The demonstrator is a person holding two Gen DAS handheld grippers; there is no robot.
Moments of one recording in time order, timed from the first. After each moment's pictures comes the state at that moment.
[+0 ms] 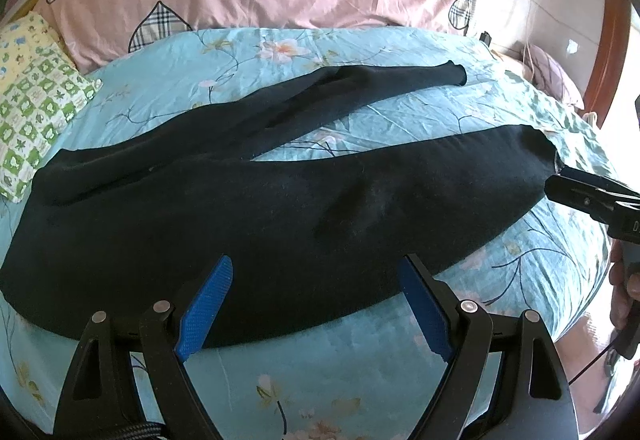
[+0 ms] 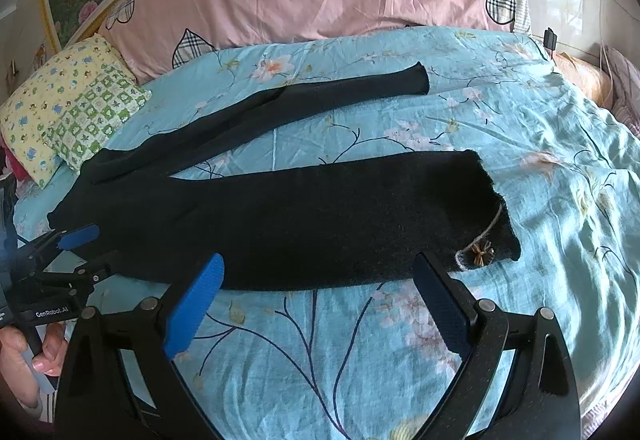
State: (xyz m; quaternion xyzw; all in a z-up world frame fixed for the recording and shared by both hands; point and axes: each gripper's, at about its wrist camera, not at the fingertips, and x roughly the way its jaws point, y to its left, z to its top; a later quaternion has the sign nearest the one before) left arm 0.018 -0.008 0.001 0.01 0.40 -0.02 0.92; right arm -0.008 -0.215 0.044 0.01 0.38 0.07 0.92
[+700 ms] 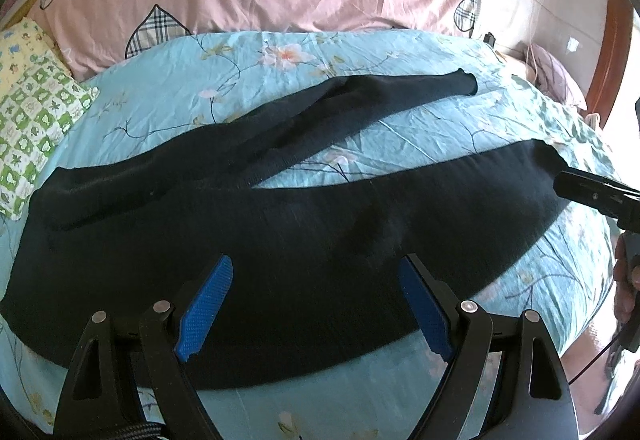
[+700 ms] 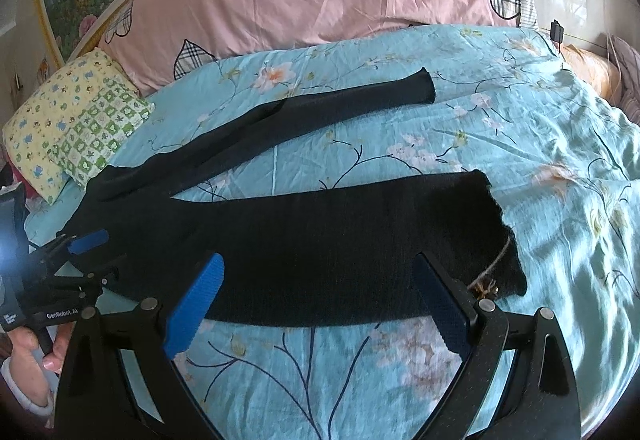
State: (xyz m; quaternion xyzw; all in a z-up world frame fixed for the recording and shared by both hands) left arm 0.047 0.002 0.010 0.01 0.40 -0.02 0.92; right arm 0.014 -0.221 0.052 0.02 0.39 0.07 0.92
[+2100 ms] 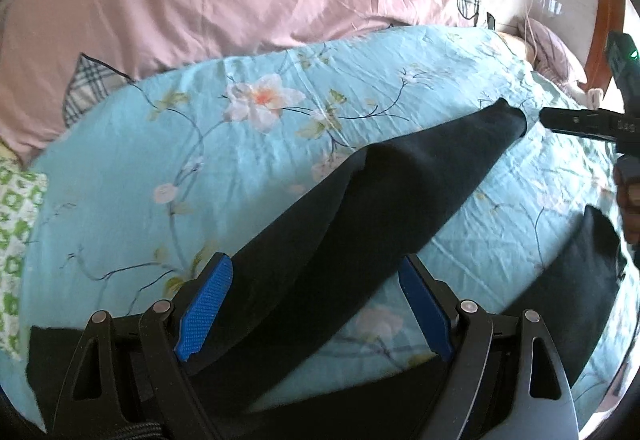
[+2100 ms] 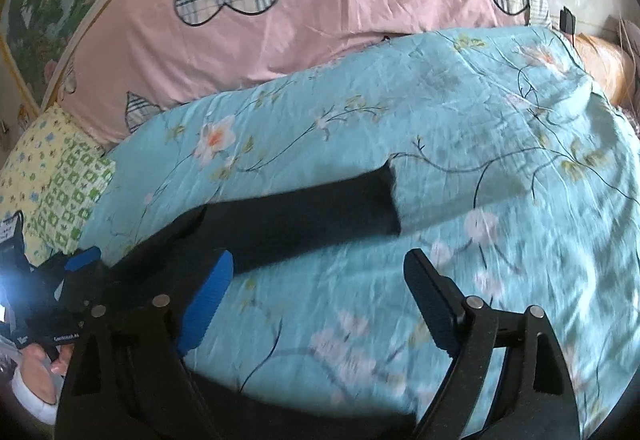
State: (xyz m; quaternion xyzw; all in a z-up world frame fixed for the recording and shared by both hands) left arm 0.229 0.002 0.030 0.07 0.43 -0.07 0.90; right arm 0.195 -0.296 0.076 0.09 0.42 0.07 0.90
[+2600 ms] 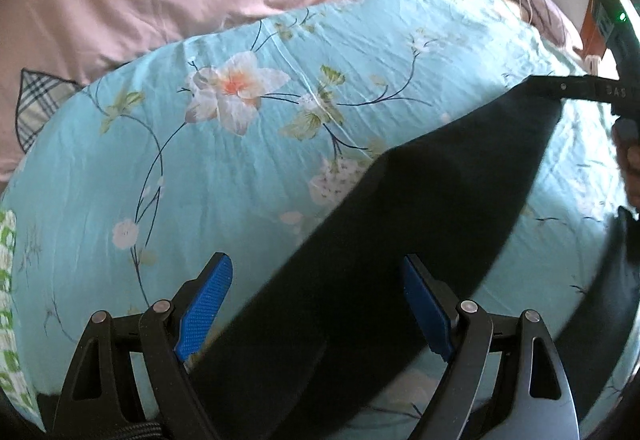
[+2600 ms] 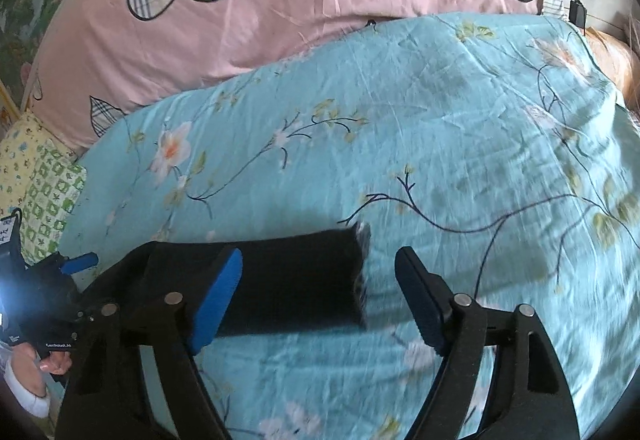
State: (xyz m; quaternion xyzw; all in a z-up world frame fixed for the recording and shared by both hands) left arm 0.309 -0.008 -0.001 0.11 0.48 -0.09 0.86; right arm 0.270 -0.316 0.058 0.08 0.44 0.06 0.89
